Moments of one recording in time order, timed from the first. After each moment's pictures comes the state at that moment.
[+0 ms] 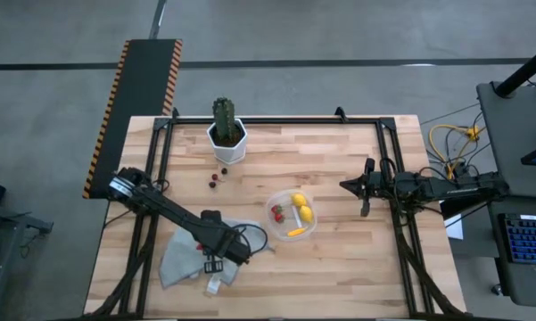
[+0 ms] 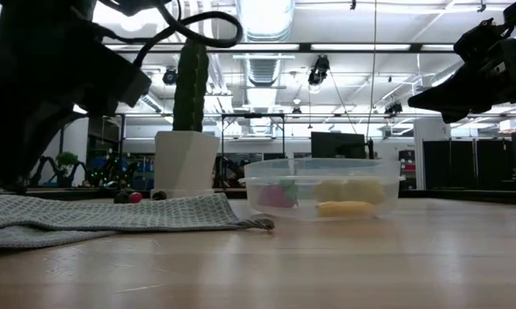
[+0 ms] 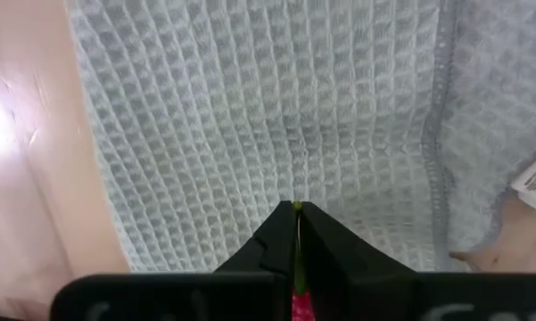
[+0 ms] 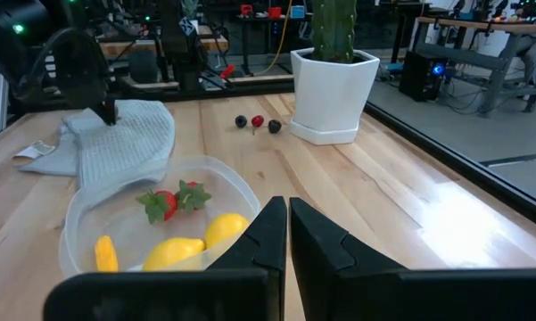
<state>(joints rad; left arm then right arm) -0.47 1.84 1.29 -1.18 0.03 -0.59 0.08 0.16 0.04 -0.04 0.28 0.05</state>
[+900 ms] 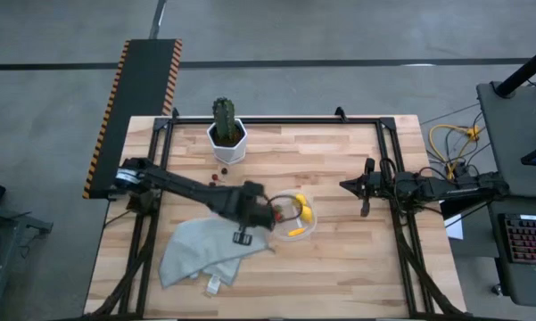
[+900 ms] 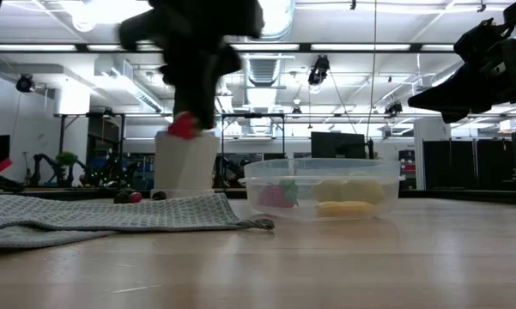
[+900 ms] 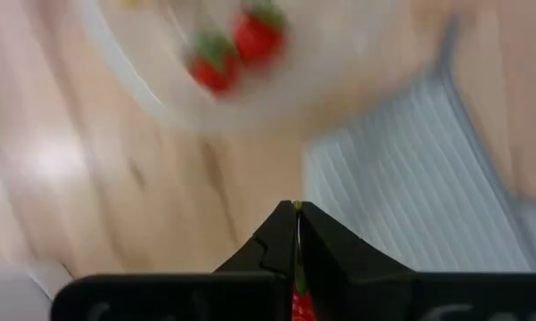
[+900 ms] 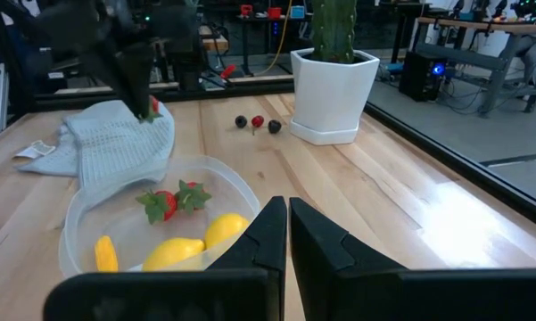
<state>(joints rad) -0.24 1.84 1.53 -1.02 -0.23 0.01 0.08 0.16 0.04 -0.04 0.28 0.05</state>
